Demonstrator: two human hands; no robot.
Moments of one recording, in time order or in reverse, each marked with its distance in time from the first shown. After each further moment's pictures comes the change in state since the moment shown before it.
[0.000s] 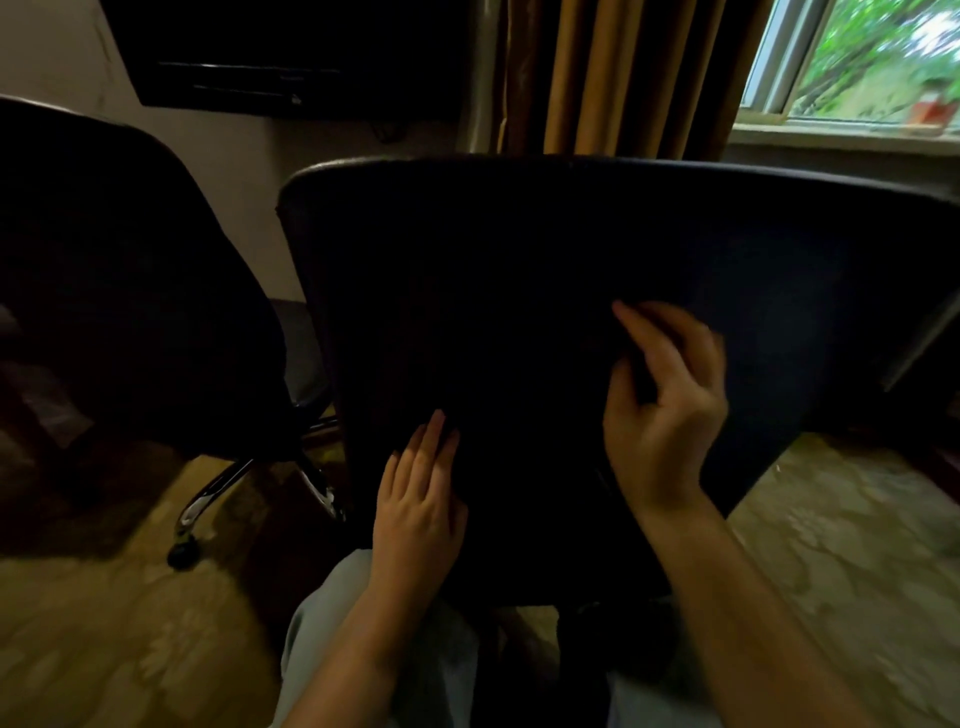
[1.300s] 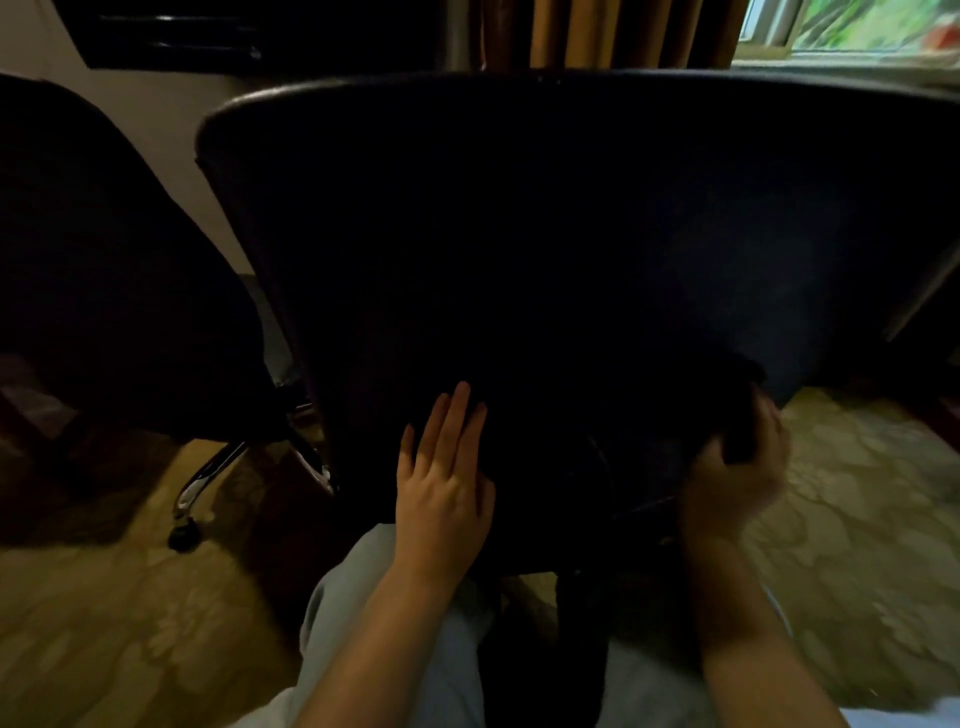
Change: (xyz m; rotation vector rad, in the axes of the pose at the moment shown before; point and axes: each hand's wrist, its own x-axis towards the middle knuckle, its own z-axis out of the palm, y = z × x) left_hand 0.010 0.043 0.010 0.000 -0.018 -0.005; right_hand -0.094 0.123 -0.029 -0.133 0.186 0.560
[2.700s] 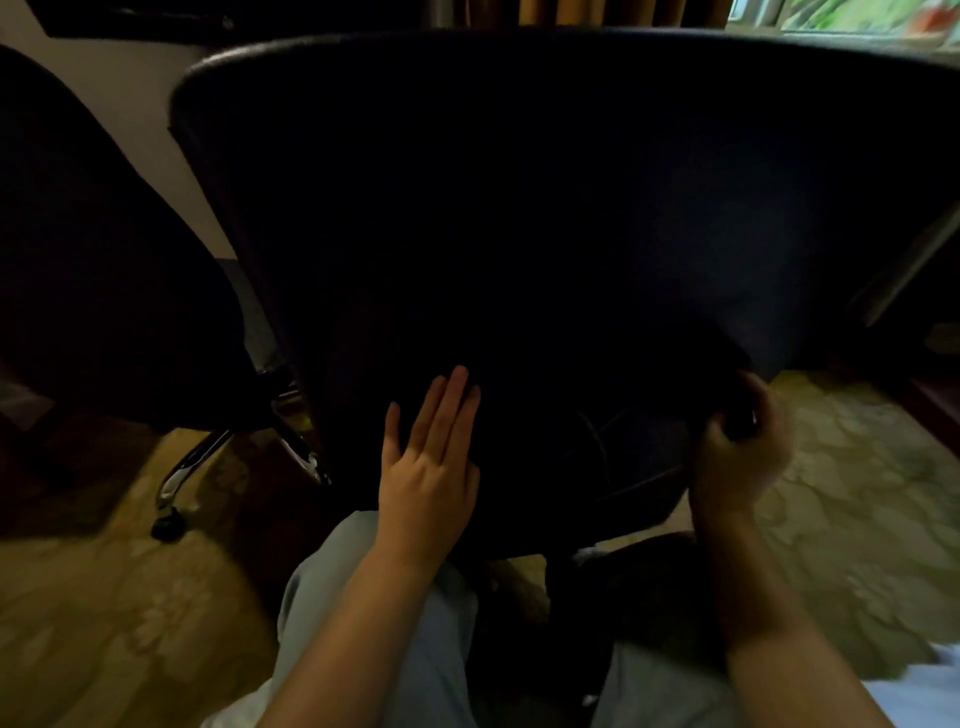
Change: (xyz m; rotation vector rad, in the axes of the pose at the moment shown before) left_hand 0.002 -0.004 0.000 0.094 0.012 0.099; right_hand 0.022 0.018 -0.010 -0.043 -0.072 -0.018
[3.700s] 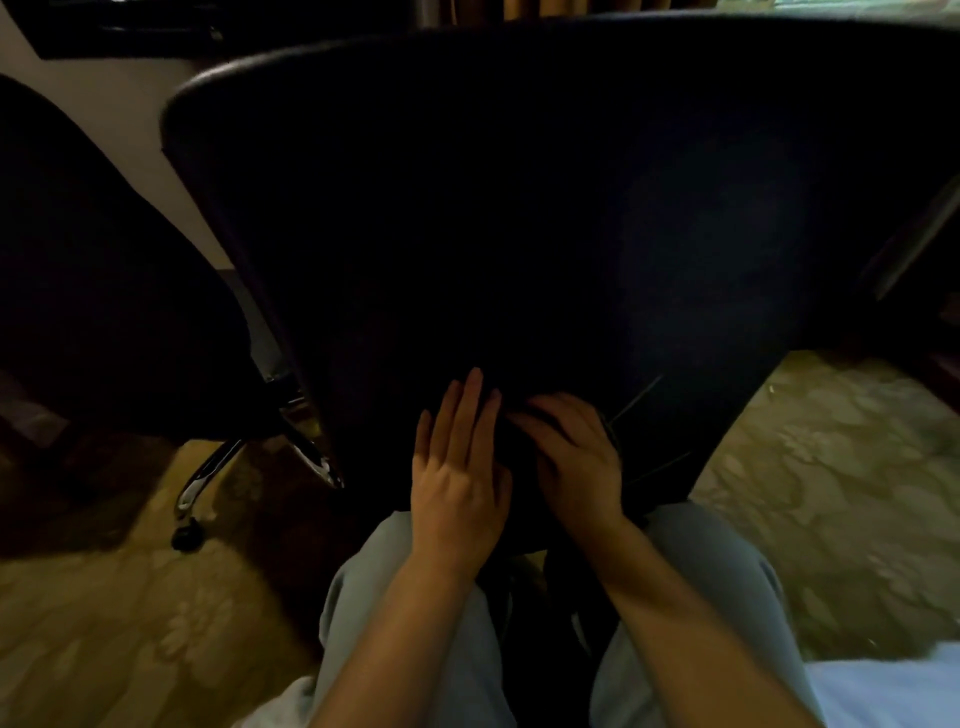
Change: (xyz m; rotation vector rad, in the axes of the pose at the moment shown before) left_hand -0.001 0.019 0.002 -0.114 0.035 -0.024; right_hand -0.093 -0.056 0.052 -0.004 -0.435 -0.645
